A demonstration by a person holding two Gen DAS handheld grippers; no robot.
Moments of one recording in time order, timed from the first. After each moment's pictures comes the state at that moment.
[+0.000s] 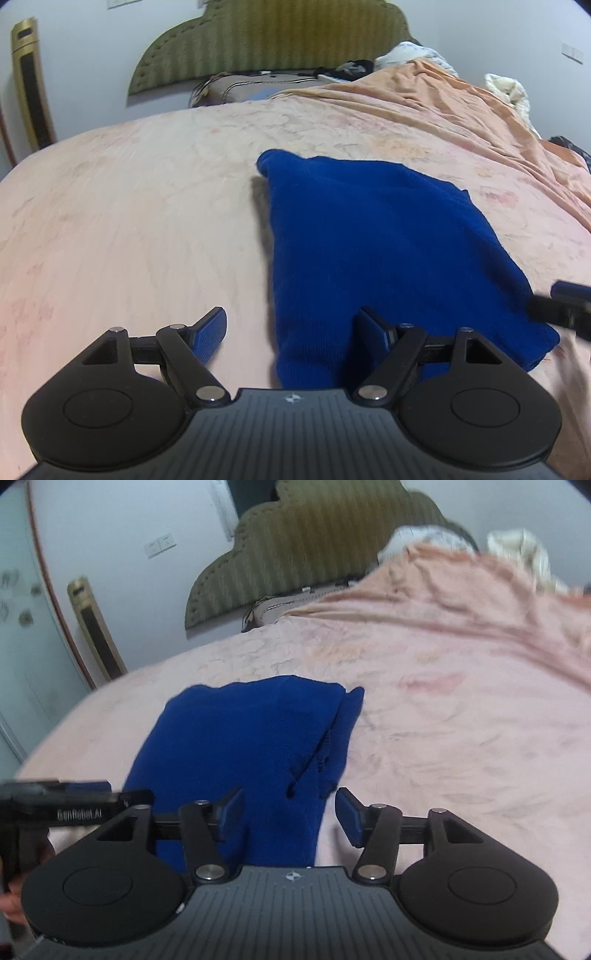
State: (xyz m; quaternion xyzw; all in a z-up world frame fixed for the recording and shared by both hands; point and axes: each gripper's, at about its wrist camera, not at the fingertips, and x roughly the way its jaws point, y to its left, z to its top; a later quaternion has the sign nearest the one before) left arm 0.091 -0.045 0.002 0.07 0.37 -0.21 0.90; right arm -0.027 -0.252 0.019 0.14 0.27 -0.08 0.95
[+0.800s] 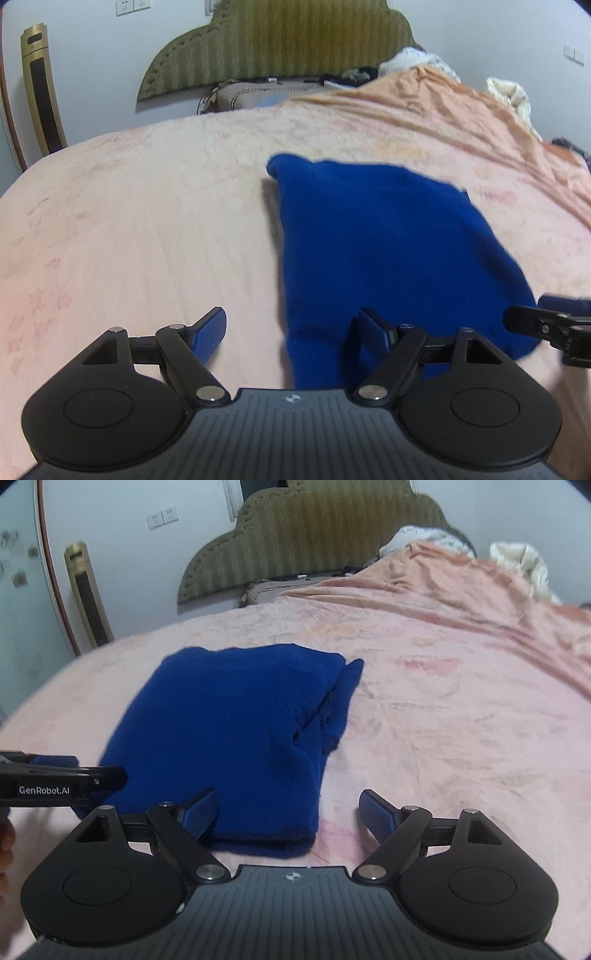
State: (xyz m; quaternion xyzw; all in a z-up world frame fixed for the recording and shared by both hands) left arm 0.081 -0.034 0.010 0.07 0.35 -0.21 0.91; right arm -0.036 -0.238 0.000 0.12 0.30 -0.09 0.94
